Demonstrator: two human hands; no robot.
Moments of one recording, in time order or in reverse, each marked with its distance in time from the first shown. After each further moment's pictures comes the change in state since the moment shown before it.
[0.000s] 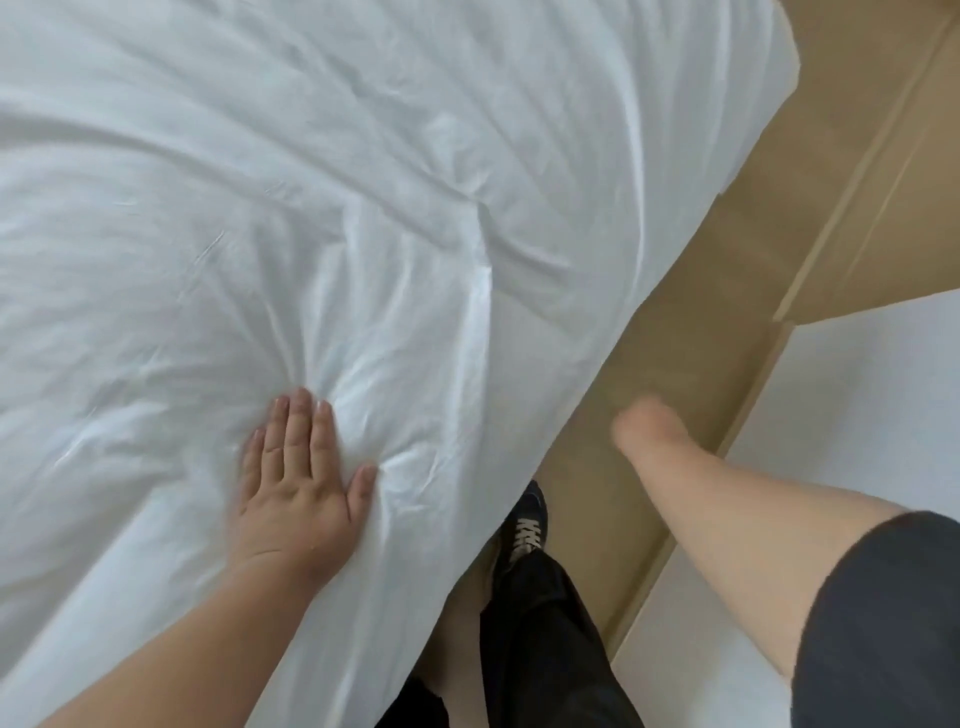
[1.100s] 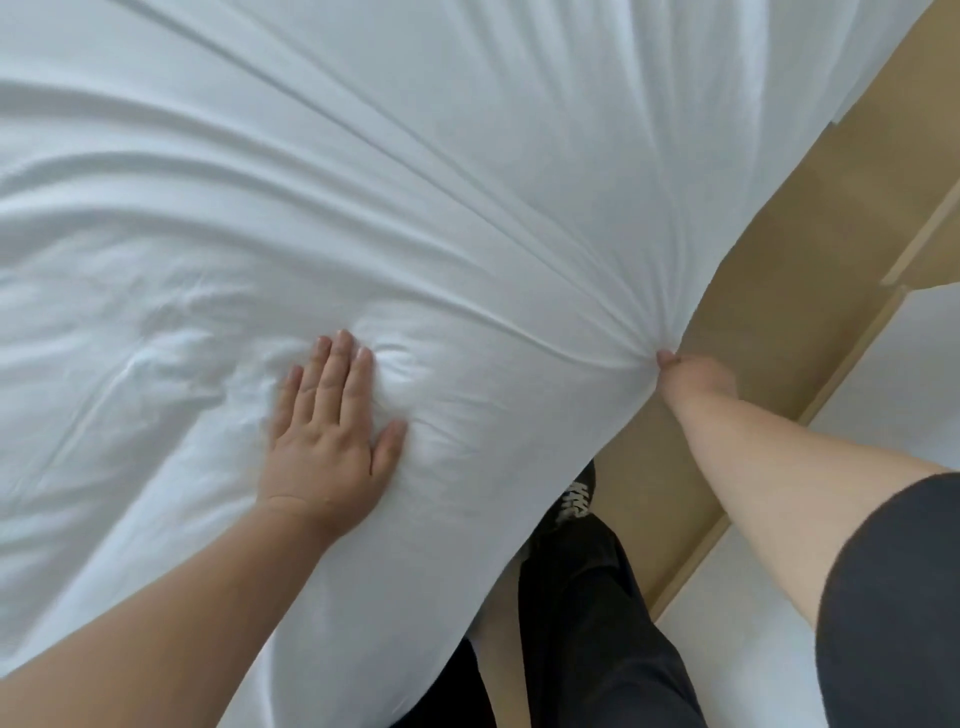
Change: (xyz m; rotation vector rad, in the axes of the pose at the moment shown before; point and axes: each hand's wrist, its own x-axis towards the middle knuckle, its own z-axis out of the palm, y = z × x) left_hand -0.013 -0.009 -0.006 -0.005 0.047 0.107; right_hand 0.046 -0.006 0.038 0.187 -0.132 0.017
